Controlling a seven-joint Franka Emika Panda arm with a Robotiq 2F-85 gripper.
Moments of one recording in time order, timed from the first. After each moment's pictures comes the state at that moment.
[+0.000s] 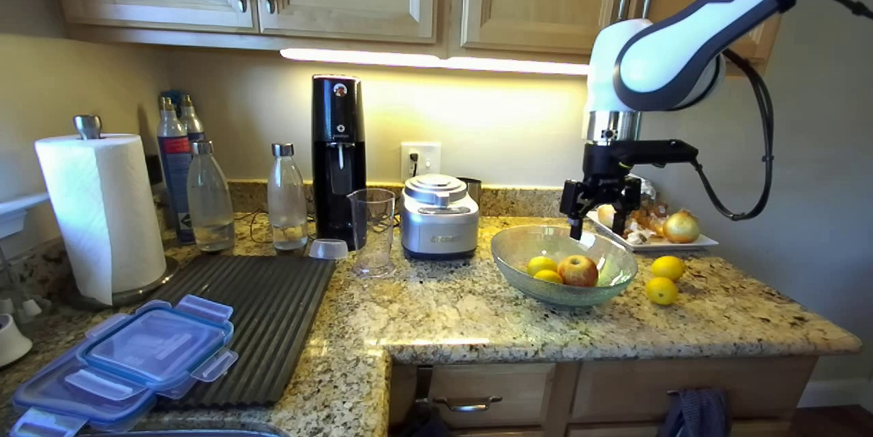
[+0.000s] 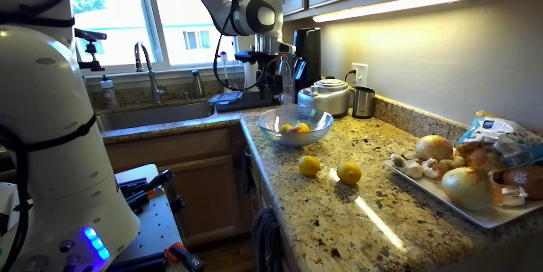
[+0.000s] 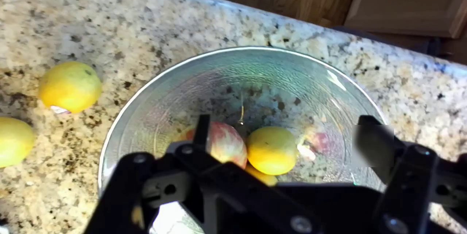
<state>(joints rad) 0.13 0.20 0.17 -2.14 -0.01 2.31 0.39</state>
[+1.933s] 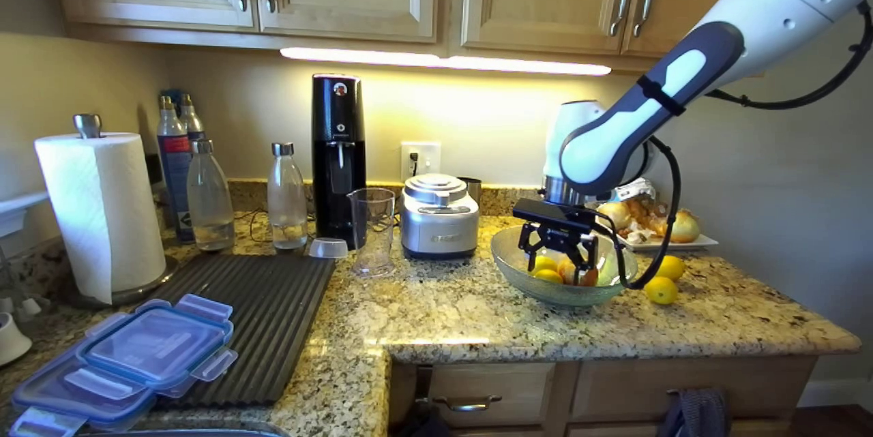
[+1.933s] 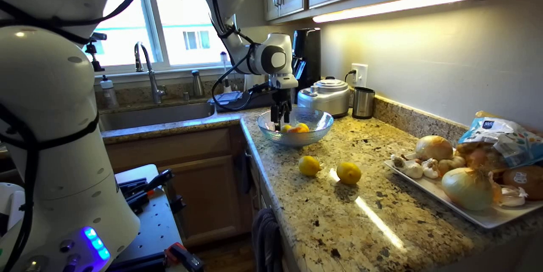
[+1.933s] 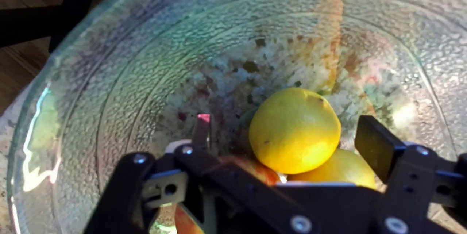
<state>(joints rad) 0.35 0.56 -0.05 -1.93 0.01 2.51 1.33</state>
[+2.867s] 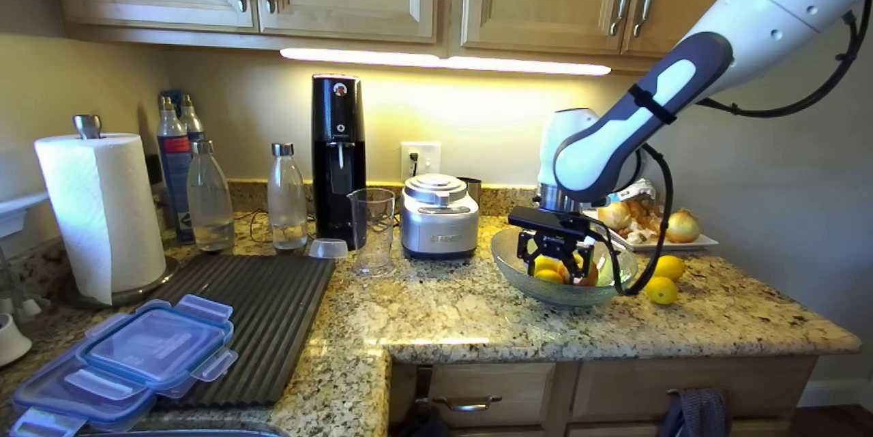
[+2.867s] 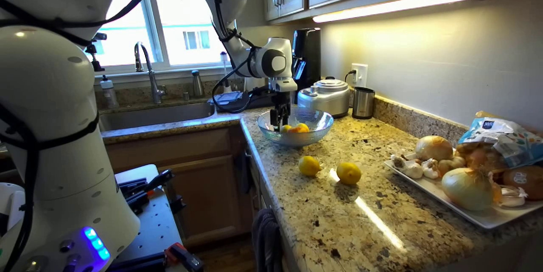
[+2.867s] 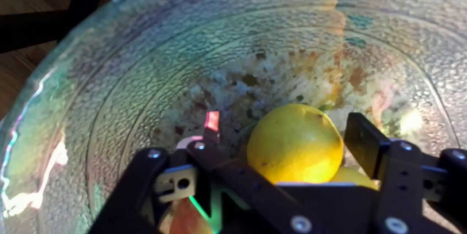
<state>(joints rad) 0.35 0.60 -0.04 -1.90 0.01 2.50 1.34</state>
